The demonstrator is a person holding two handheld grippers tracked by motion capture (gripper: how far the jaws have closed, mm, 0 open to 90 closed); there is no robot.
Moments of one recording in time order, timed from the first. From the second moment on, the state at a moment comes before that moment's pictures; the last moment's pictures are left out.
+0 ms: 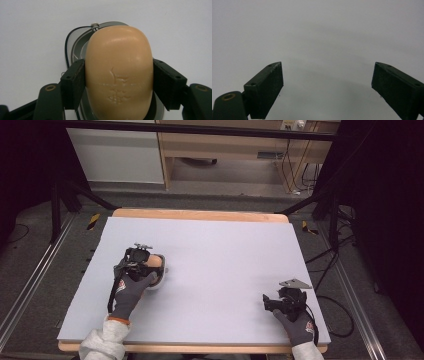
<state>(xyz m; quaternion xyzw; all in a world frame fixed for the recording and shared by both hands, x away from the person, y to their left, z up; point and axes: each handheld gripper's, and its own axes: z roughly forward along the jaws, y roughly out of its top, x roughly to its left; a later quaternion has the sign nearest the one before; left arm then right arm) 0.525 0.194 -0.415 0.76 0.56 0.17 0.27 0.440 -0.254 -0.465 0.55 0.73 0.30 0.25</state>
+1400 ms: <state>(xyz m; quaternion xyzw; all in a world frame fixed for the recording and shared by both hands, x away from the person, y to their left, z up) 0.484 0.253 -0.396 0.72 0.52 0.22 0.41 0.439 -0.262 -0.462 0.56 0.72 0.32 0.26</state>
